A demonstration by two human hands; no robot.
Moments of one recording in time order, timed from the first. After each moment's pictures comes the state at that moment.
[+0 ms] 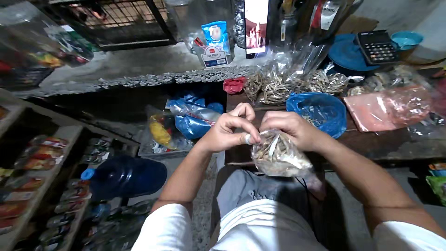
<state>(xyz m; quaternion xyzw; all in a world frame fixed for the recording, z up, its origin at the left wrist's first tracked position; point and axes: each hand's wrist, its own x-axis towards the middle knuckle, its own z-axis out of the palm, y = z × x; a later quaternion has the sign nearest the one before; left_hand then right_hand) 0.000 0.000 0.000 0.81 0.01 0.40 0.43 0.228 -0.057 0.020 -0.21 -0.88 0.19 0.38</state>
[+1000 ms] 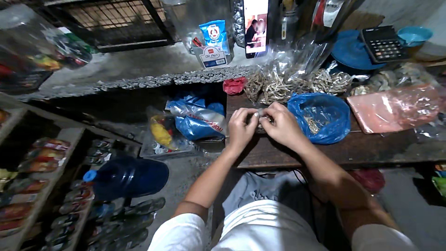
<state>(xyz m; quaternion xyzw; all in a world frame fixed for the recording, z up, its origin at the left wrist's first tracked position) 0.056 0.010 -0.085 0.75 0.38 0.51 0.17 0.208 -0.034 -0.024 -0.58 -0.72 0.18 0.33</state>
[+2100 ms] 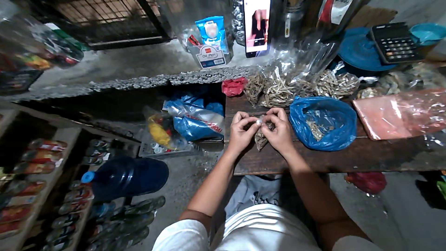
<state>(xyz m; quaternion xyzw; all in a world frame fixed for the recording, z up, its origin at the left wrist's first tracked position) 0.053 0.019 -0.102 0.67 0.37 0.51 0.38 0.200 -0.015 -0.089 -0.55 -0.62 0.21 0.53</state>
